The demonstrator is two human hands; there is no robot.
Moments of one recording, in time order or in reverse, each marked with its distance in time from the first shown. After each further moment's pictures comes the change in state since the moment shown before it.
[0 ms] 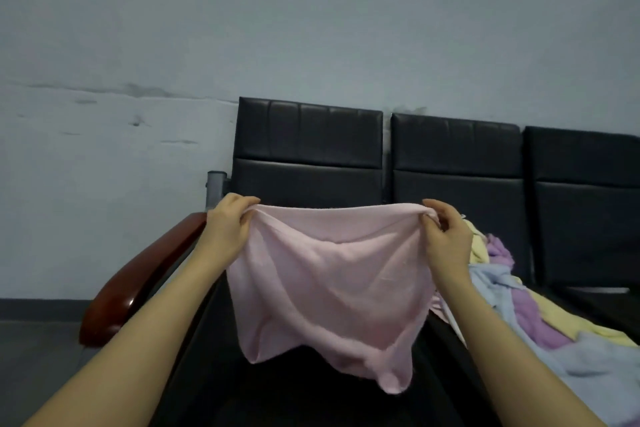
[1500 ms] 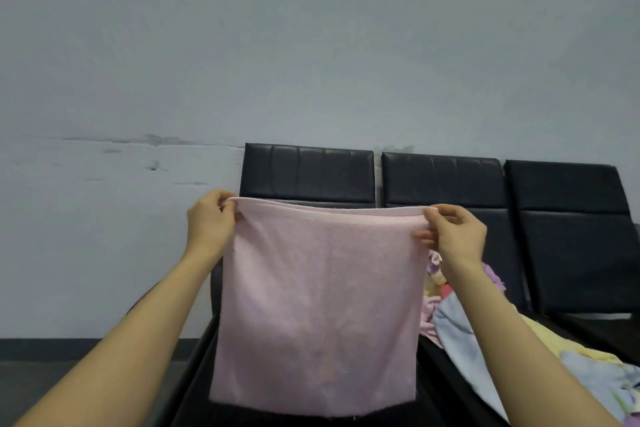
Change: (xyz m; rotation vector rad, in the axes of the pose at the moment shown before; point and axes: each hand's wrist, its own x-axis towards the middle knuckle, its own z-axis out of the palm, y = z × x) left_hand 0.009 0.060 -0.070 -0.217 0.354 -0.218; right_hand 0.014 -0.081 -0.045 0.263 0.075 0.213
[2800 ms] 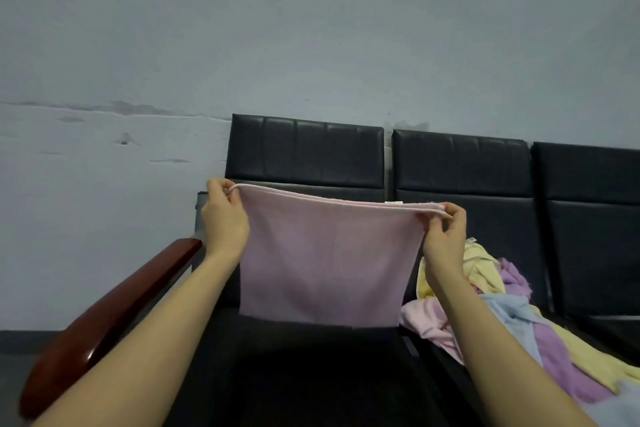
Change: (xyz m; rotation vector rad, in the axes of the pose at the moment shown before) left_hand 0.032 -0.043 0.107 -0.090 0.066 -0.121; right_hand 0.071 0.117 0.067 -0.098 0.039 -0.070
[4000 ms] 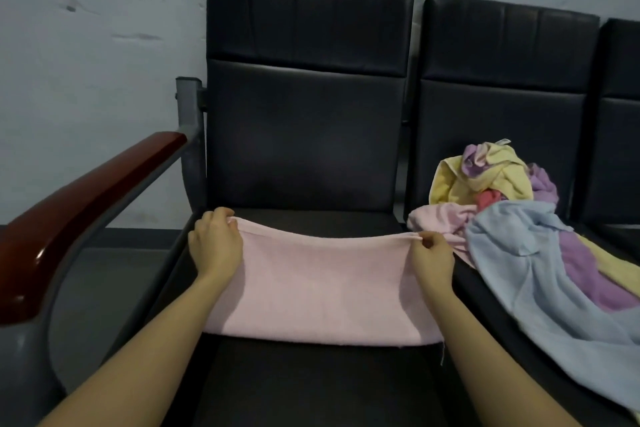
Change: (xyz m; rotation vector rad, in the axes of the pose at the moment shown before) left_hand -0.101 -0.193 0.026 0.593 -0.273 -0.129; right_hand -0.097 0.160 -0.039 -0.540 -0.151 0.434
